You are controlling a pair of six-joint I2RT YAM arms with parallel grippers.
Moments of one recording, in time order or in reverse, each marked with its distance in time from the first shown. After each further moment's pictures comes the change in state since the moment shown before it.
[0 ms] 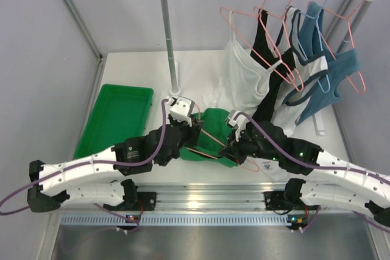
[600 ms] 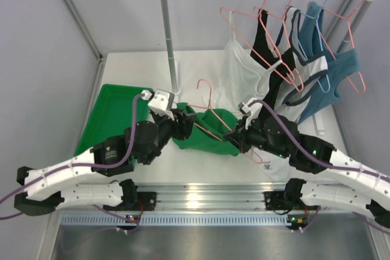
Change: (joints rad) left arm -0.001 -0.083 0.096 -0.062 -0.052 0.040; right arm -0.005 -0.037 0.106 -0.033 0.178 0.029
